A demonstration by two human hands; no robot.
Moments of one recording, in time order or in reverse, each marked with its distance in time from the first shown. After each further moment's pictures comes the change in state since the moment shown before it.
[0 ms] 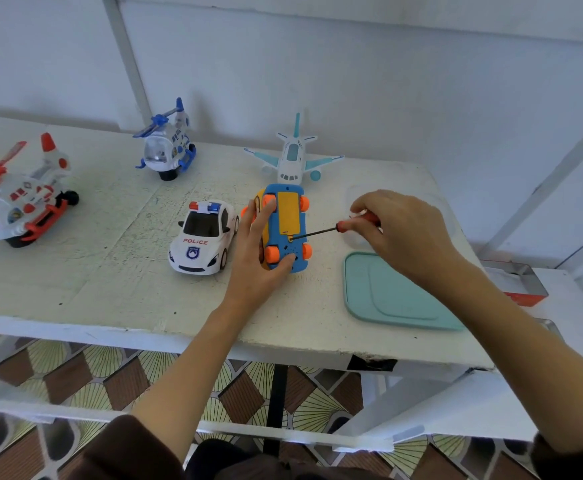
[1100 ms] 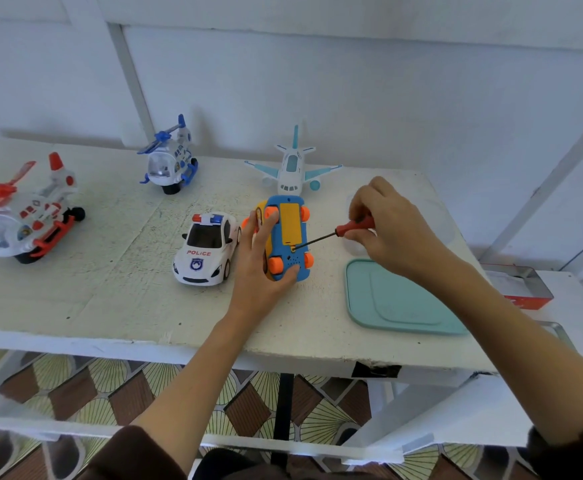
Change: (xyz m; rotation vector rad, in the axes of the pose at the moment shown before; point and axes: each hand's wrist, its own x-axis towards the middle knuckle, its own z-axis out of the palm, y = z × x) left_hand 0.001 0.001 0.002 0.037 0.013 0.065; right_hand 0.006 -0.005 -0.003 0.240 -0.017 0.034
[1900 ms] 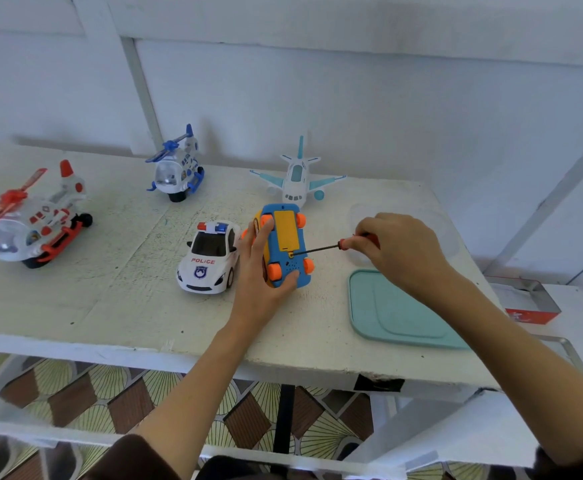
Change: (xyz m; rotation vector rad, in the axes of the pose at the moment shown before) left_hand 0.001 -0.012 0.001 -0.045 0.045 -0.059; right_hand 0.001 0.007 0.006 -0.250 -0.051 0.069
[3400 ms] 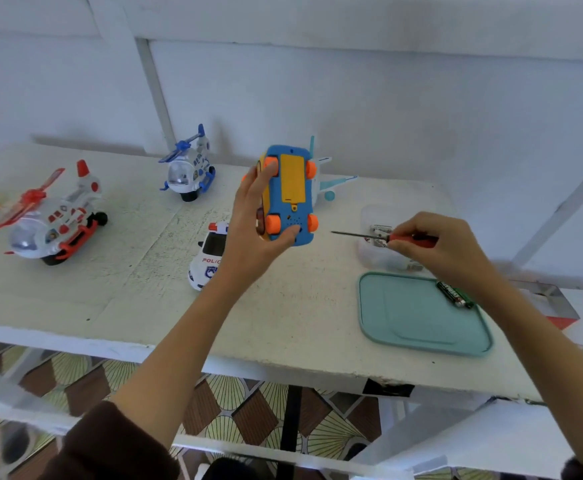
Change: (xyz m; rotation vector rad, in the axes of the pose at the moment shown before) left_hand 0.056 0.045 -0.040 -0.010 -0.035 0.101; right_hand -0.004 0.060 0.014 0.613 0.083 0.028
